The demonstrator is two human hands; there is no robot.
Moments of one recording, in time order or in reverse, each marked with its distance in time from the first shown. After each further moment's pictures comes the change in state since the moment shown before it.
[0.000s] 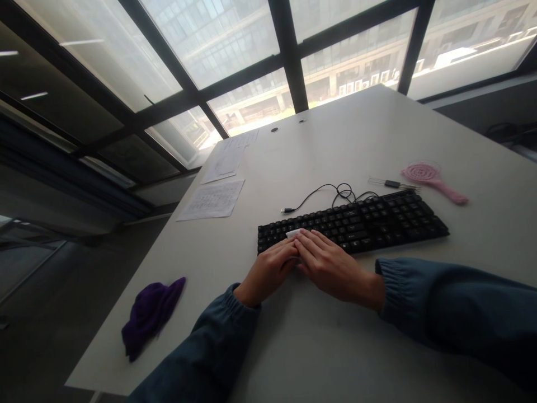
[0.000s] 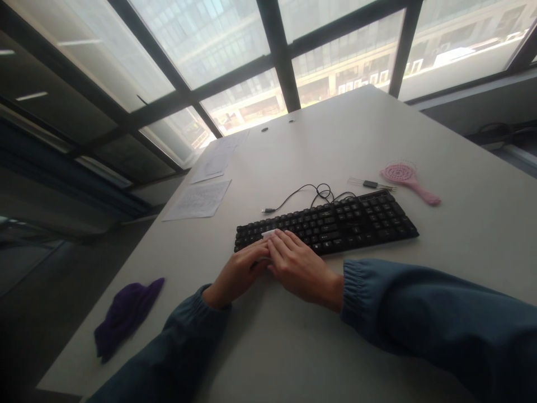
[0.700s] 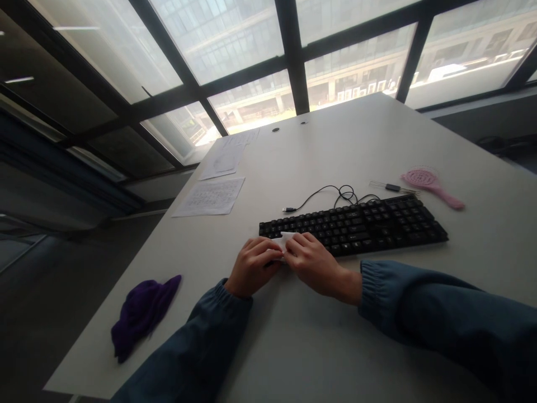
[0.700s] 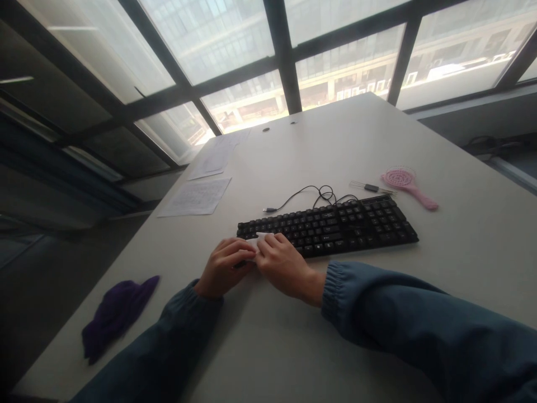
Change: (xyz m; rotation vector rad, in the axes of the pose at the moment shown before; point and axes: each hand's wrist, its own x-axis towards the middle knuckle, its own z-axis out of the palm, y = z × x) left_hand -0.022 -0.025 -0.020 0.282 0.196 0.084; right_hand 0.034 -0.015 0.015 -0.115 -0.094 -0.070
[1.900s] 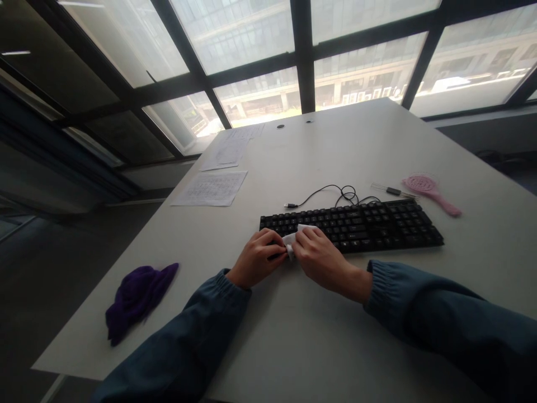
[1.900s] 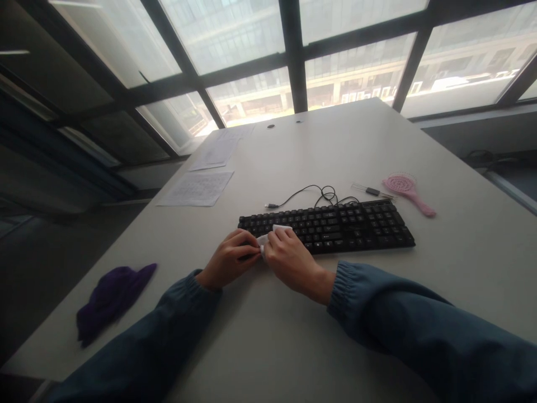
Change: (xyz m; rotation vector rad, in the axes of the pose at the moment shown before) left_hand 0.004 0.004 0.010 -0.125 -0.014 -0.017; right_hand -0.009 0.005 -0.012 -0.090 -0.121 0.031
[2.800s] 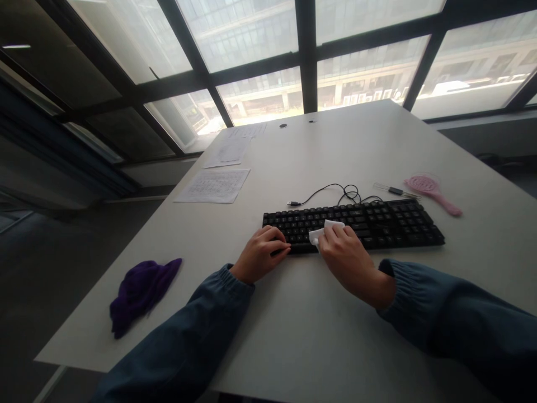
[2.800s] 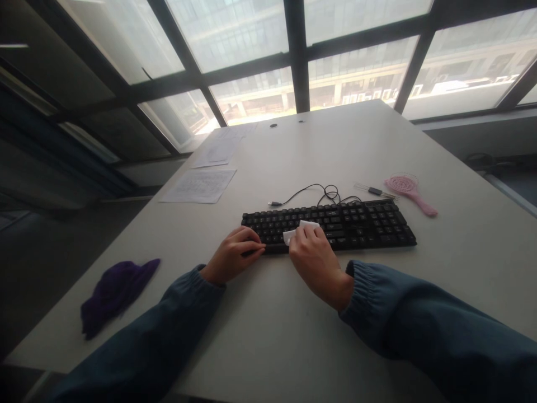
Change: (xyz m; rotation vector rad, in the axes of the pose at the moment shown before) left_hand -0.003 -0.001 -0.002 -0.012 -0.026 -0.041; right_hand -0.027 0.005 -0.026 -0.239 -0.101 0.226
